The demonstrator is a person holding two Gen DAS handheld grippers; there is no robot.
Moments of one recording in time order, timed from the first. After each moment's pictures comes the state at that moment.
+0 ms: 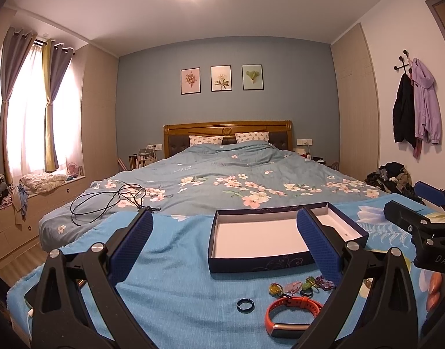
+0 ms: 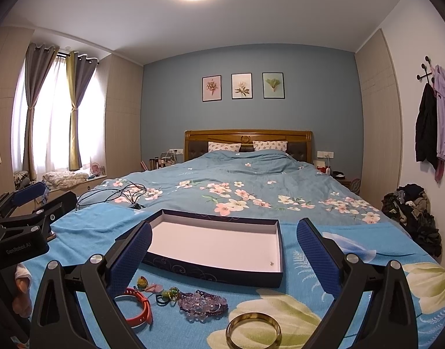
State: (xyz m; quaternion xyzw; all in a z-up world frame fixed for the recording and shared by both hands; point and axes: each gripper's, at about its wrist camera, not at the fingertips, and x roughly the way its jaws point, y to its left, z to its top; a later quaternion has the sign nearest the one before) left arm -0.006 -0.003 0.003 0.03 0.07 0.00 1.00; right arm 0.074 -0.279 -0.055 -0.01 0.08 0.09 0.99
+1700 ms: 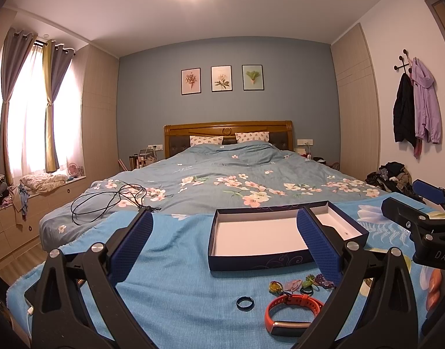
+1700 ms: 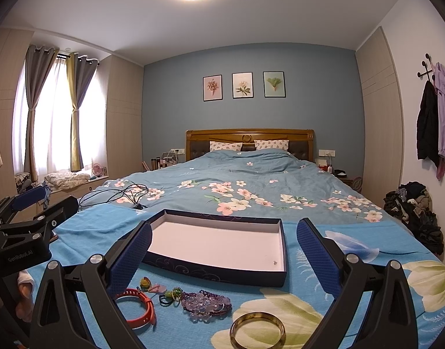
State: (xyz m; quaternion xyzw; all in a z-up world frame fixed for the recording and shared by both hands) left arm -0.008 -0.004 0.001 0.03 0.07 0.00 1.00; right arm 0.074 -0.274 -0.052 0.00 0.08 0.09 0.99
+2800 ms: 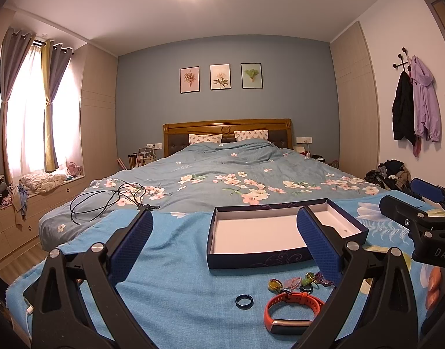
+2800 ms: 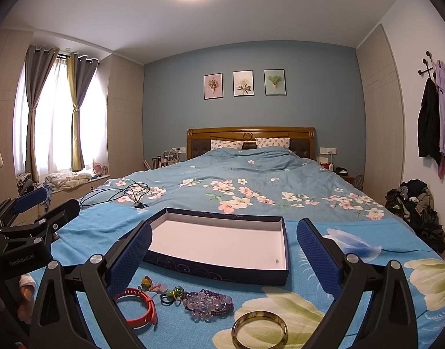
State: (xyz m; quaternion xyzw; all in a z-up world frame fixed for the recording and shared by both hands) left arm -0.008 -0.004 -0.002 0.03 0.07 0.00 1.00; right arm 0.080 -0.274 -0.055 0.00 0.08 0.09 0.99
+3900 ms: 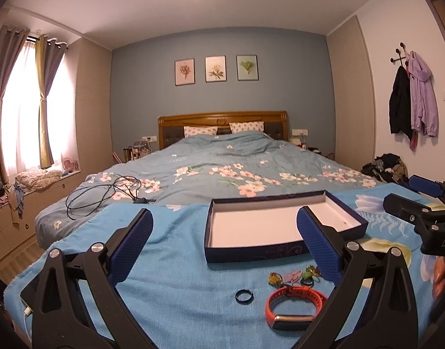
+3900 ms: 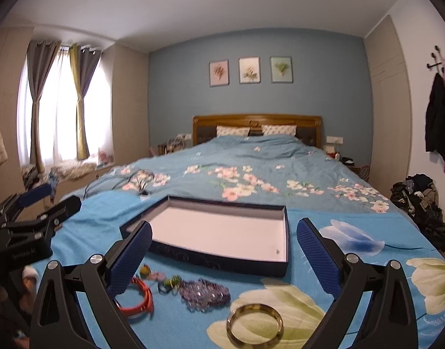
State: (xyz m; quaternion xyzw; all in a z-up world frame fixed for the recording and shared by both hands) left arm 0.002 0.002 -0.012 0.03 0.10 -0.02 0.99; right arm 0.089 -0.286 -0.060 -0.01 0.13 0.11 0.99
